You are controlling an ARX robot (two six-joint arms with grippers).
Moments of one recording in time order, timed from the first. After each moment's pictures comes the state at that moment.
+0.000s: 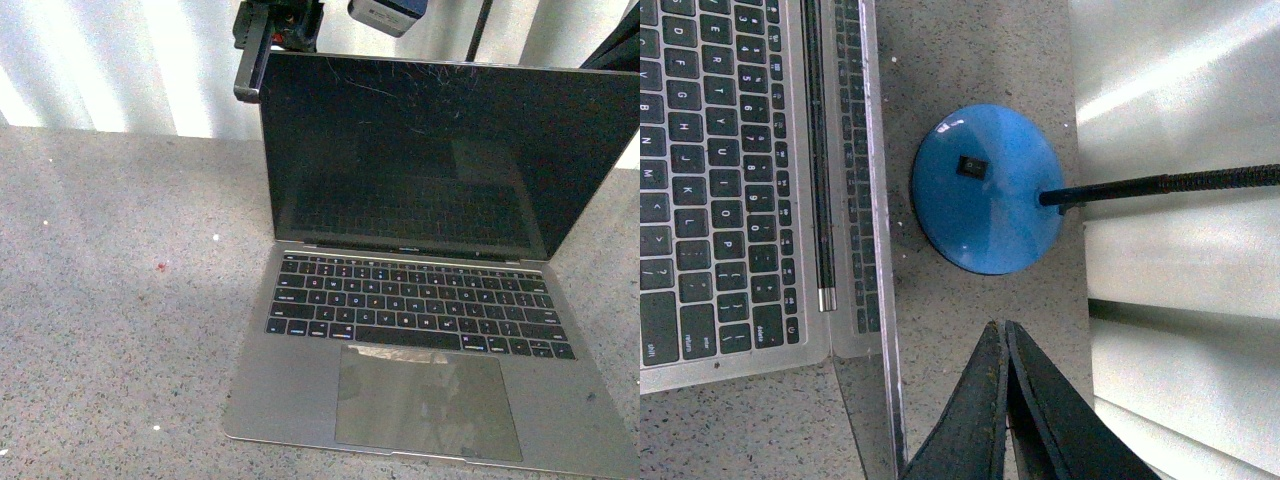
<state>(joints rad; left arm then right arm) -0.43 2.07 1.77 -0.43 -0.09 1.50 -0.07 1.95 1.61 -0.65 -0.53 -1.46</state>
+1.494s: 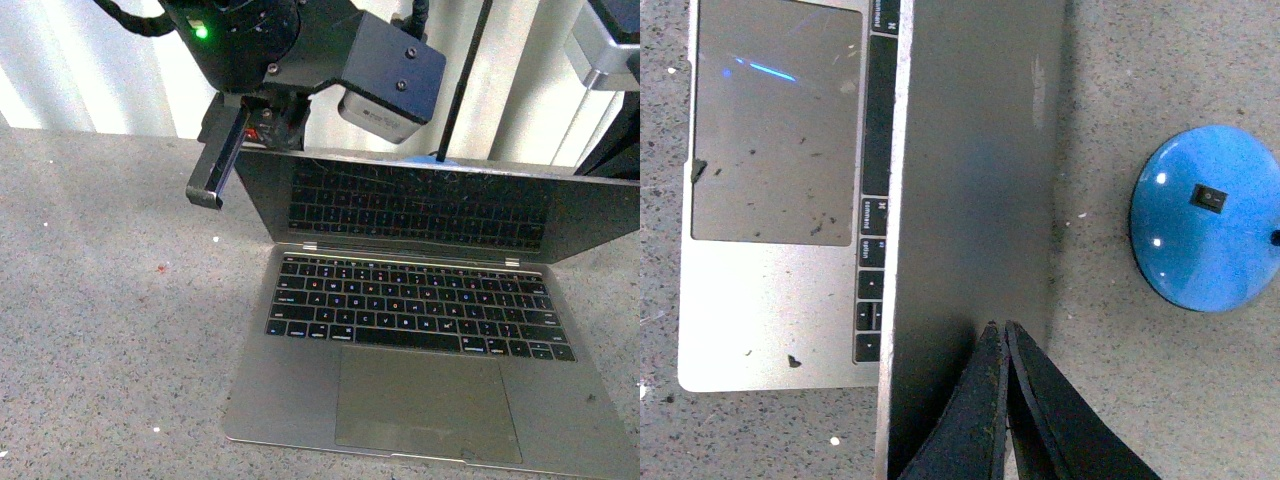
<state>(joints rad) -0.48 1.92 1.50 -0.54 -0.07 1.46 0.02 1.81 1.33 -0.75 -0.47 -1.52</state>
